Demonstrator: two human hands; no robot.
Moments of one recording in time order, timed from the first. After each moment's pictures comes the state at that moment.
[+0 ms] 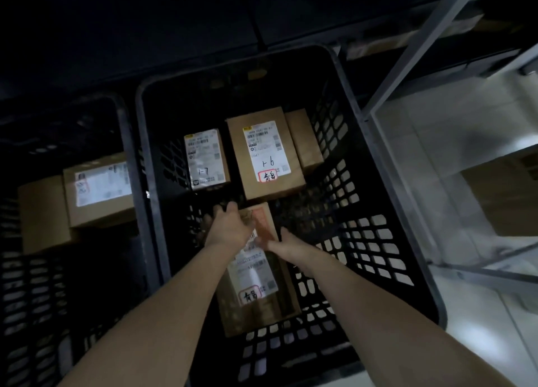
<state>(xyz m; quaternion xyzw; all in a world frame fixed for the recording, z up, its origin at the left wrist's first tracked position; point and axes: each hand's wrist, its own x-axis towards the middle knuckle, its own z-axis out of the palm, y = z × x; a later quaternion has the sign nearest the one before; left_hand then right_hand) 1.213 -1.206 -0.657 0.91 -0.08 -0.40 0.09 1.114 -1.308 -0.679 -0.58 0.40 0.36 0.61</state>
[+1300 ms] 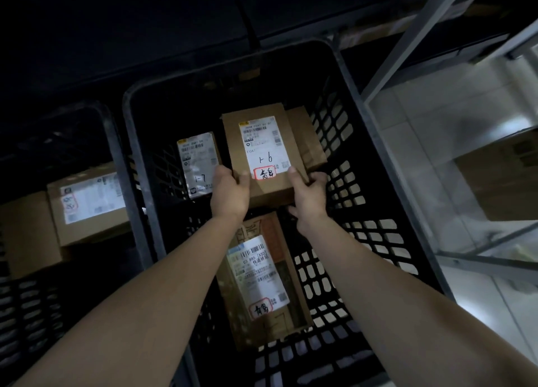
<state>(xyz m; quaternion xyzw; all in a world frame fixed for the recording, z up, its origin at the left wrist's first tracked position) 1.263 -1.243 -0.654 0.89 0.00 -0.28 0.37 1.181 -1.340 -0.687 -0.47 0.58 -0.08 0.66</state>
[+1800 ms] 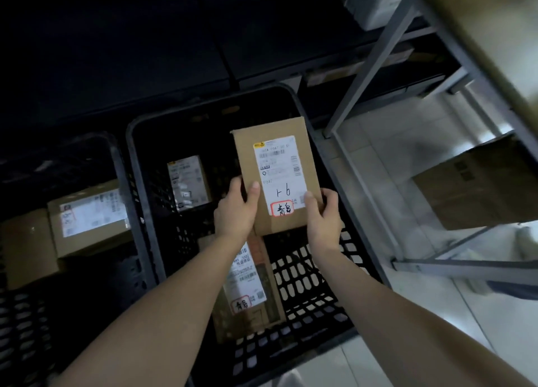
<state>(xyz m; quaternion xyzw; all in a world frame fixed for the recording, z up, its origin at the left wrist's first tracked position) 1.214 -1.253 -0.591 0.88 -0.14 -0.26 0.36 1.100 -1.350 -0.592 -0.61 0.55 -0.15 0.55</state>
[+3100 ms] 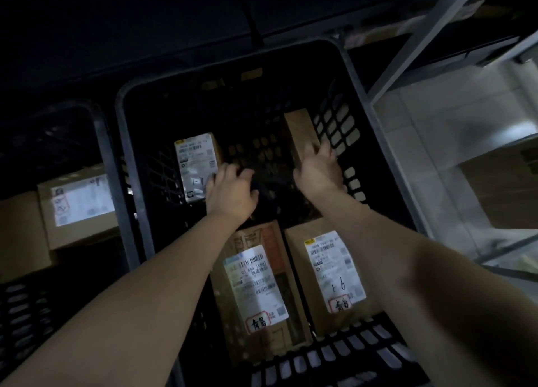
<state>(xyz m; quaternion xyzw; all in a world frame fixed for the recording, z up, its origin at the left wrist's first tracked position) 1.281 -1.240 -0.678 0.92 -0.31 -0.23 0.04 1.212 -1.397 -0.678 -0.89 0.38 0.17 0.18</state>
